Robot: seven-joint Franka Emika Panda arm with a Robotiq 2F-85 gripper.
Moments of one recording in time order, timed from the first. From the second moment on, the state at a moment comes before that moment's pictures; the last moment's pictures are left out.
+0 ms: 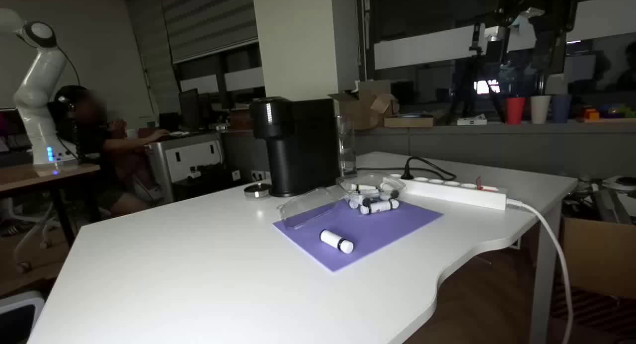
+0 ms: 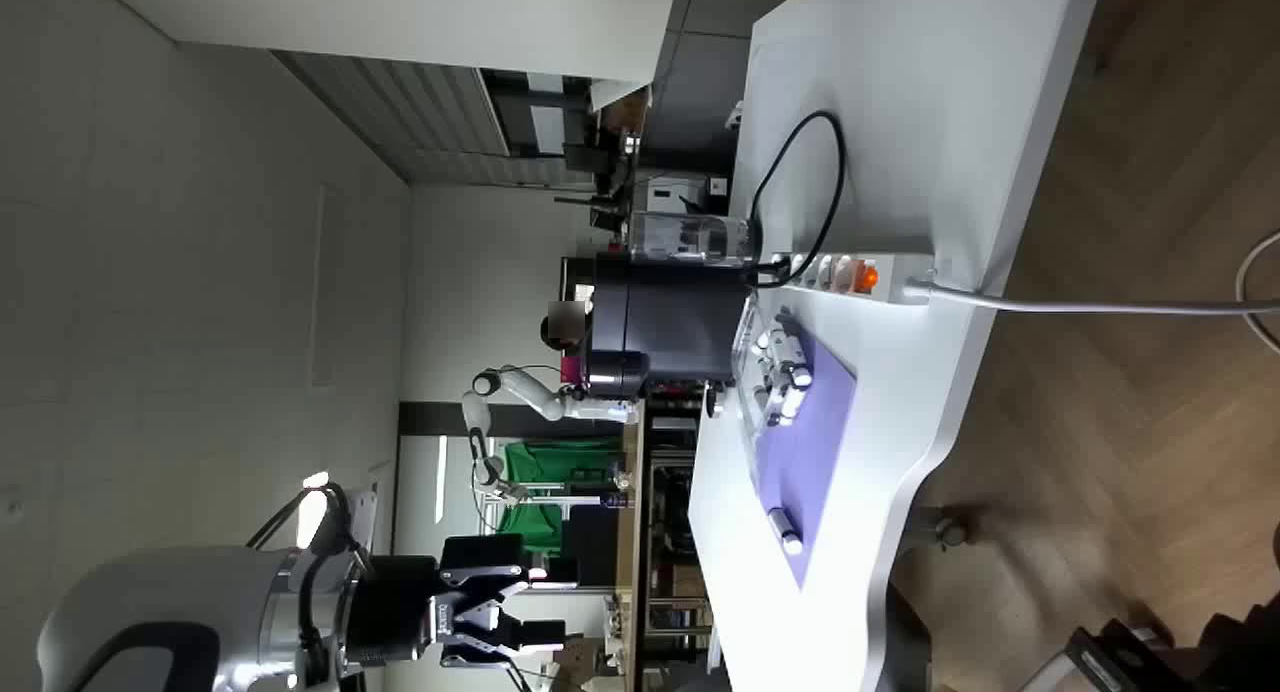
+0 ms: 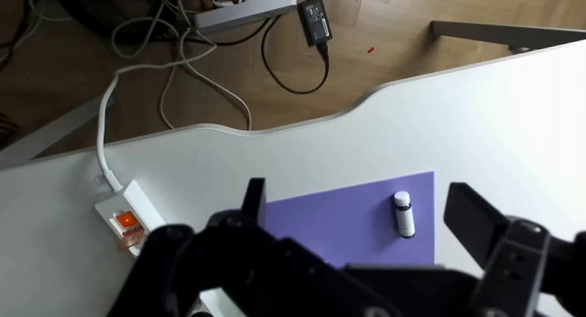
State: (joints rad) arm -0.11 -0.68 -0.21 -2.75 -0.02 2.14 -0.19
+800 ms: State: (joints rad) arm -0.11 -0.67 -0.21 -2.75 -0.02 2.14 -0.20
